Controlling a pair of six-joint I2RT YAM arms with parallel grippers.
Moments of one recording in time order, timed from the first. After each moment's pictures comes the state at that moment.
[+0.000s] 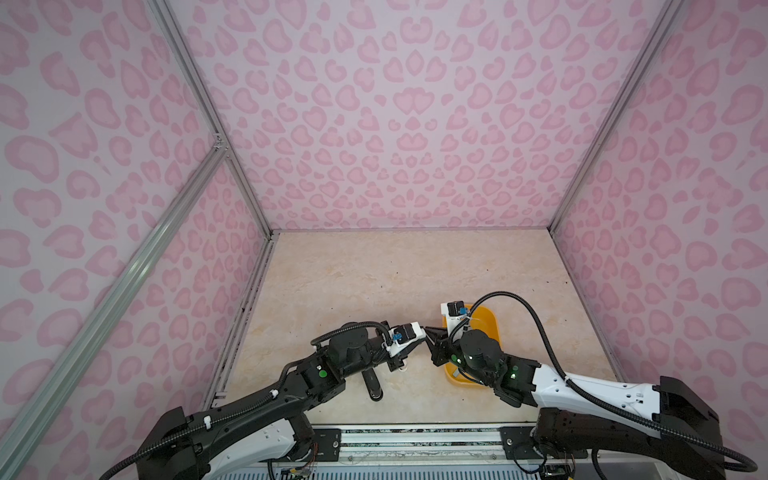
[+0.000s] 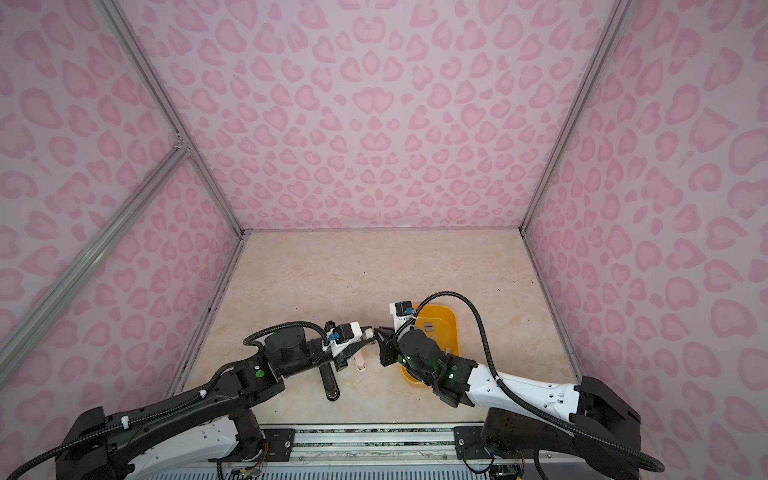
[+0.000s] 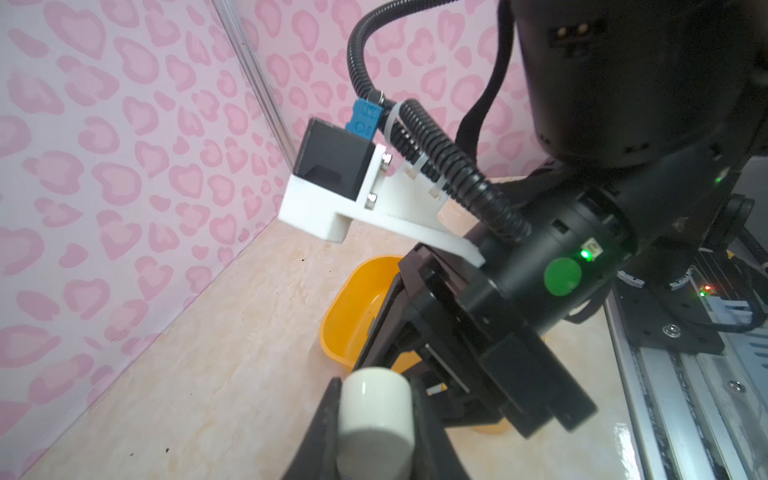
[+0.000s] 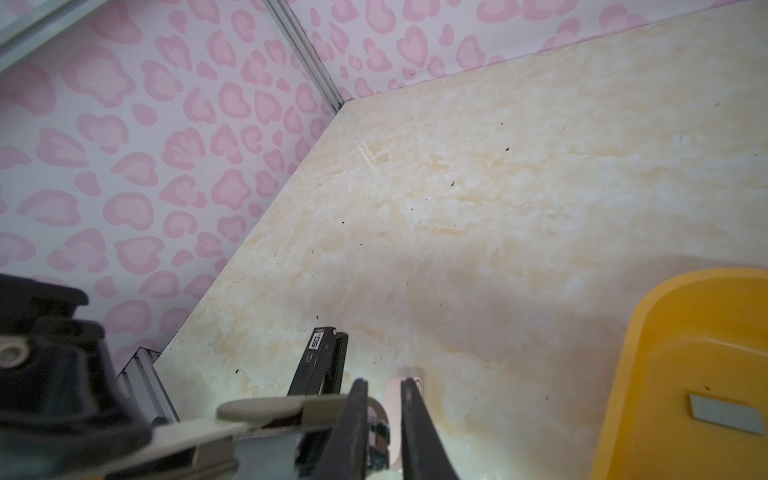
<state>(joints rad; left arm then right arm) -0.94 0.96 0.52 0.27 0.21 0.31 1.05 1.12 0.54 0.20 0.28 0.64</state>
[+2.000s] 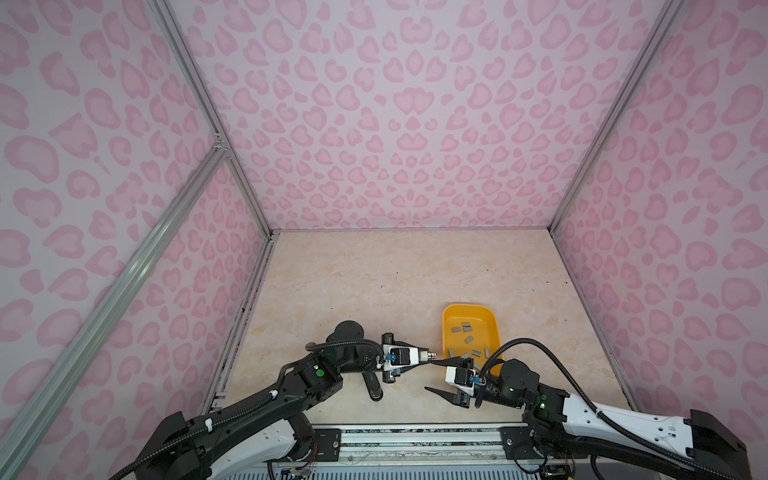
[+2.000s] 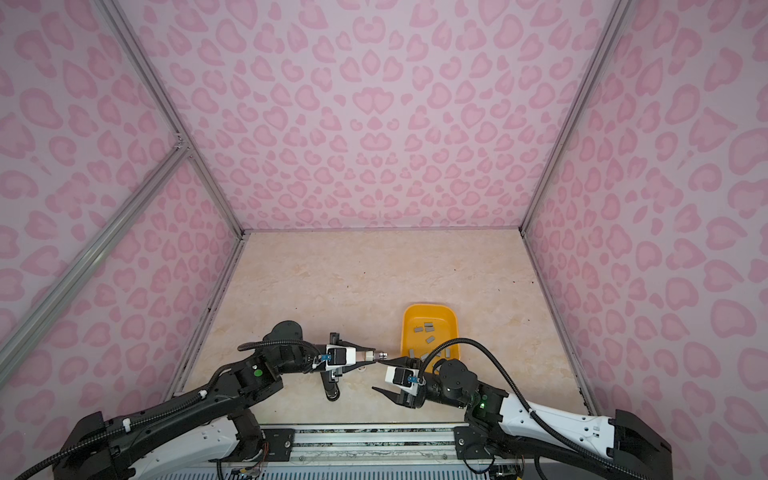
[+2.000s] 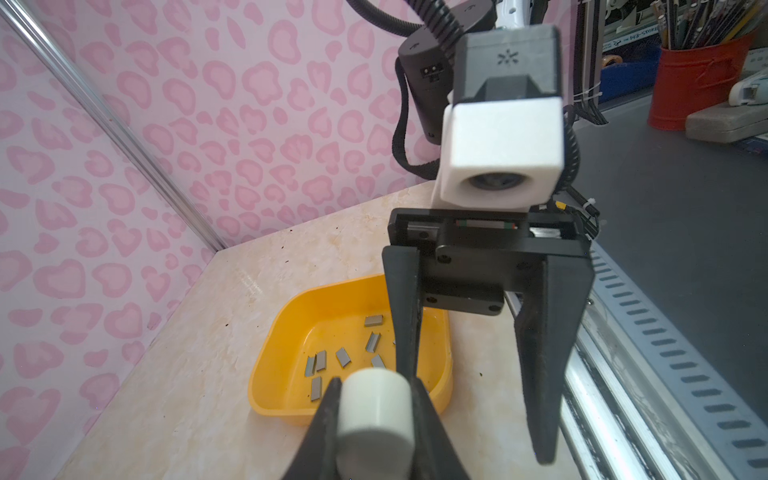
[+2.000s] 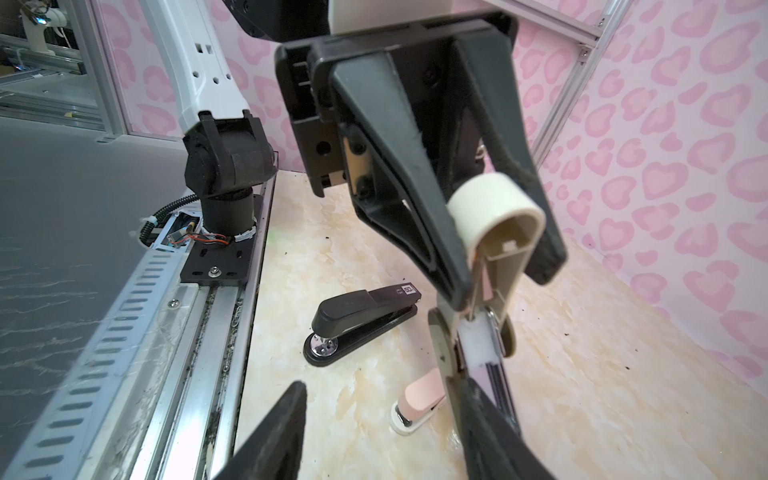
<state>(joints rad) -0.87 0.95 0.49 0.25 0.61 0.50 1.09 0.77 0.18 0.44 -0.21 -0.25</state>
